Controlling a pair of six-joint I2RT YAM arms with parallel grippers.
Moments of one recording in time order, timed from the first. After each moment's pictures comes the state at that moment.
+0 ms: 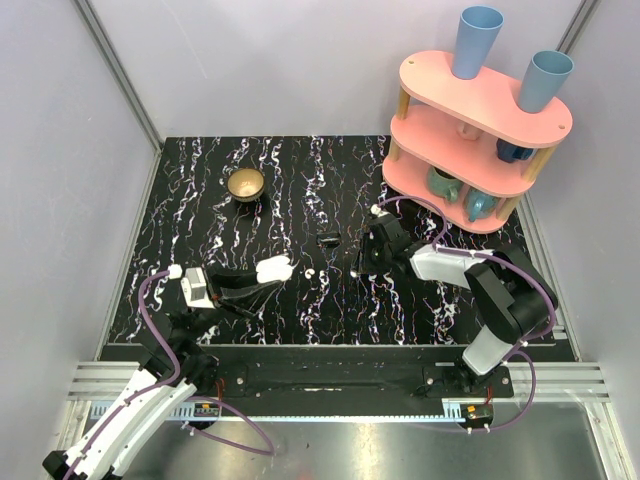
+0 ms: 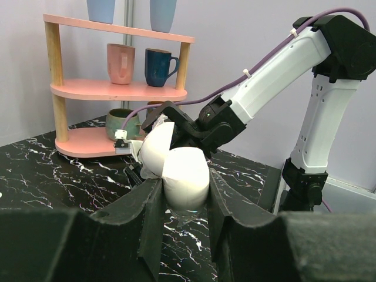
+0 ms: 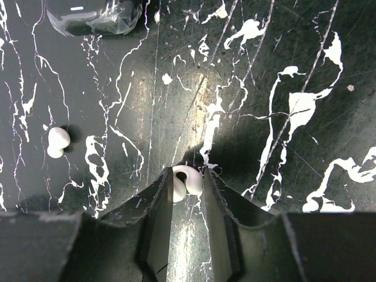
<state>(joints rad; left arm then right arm) -0.60 0.12 0.19 0.39 0.41 -0.37 0.60 1.66 0.80 0.00 -0.07 0.60</state>
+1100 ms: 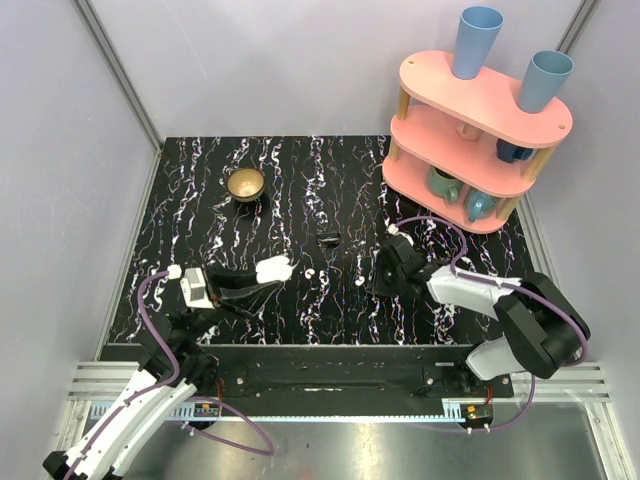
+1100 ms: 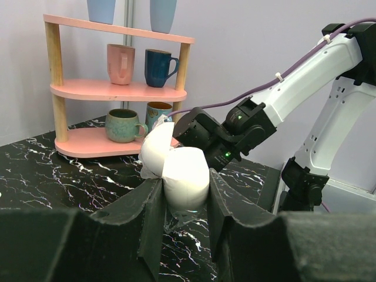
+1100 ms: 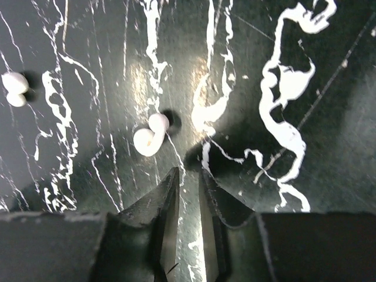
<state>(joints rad) -0.60 0.12 0.19 0.39 0.41 -0.37 0.64 1.45 0.61 -0.08 -0.01 0.78</state>
